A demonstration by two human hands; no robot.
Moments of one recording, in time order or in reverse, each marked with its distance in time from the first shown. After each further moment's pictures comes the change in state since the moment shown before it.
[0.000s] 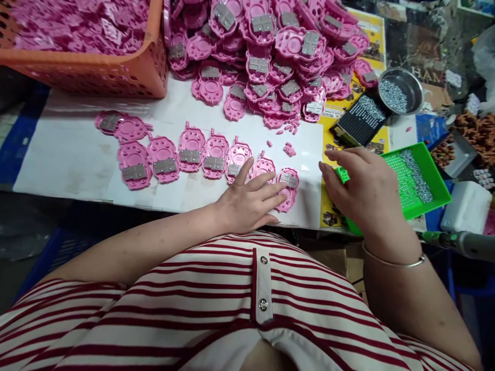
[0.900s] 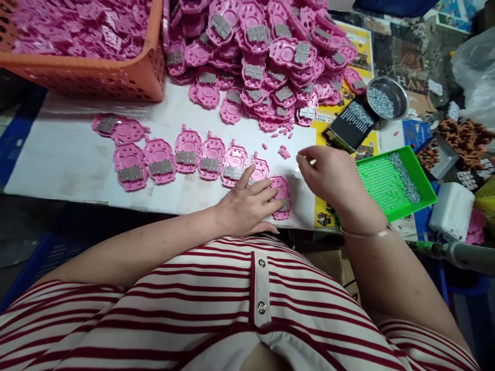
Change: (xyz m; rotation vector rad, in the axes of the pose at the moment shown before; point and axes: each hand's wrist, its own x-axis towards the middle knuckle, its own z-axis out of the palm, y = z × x) left_hand 0.000 0.007 0.005 -0.028 -0.059 0.021; right_hand 0.039 -0.018 0.009 0.016 -0.307 0.245
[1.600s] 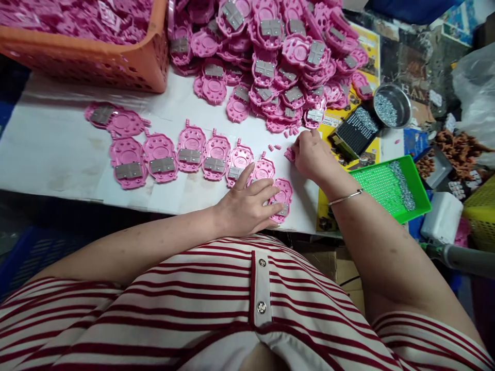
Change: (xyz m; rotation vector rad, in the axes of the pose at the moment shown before) left_hand -0.004 -0.005 -0.002 -0.056 0.054 -0.072; right_hand 0.067 0.007 0.042 -0.032 -0.077 0.011
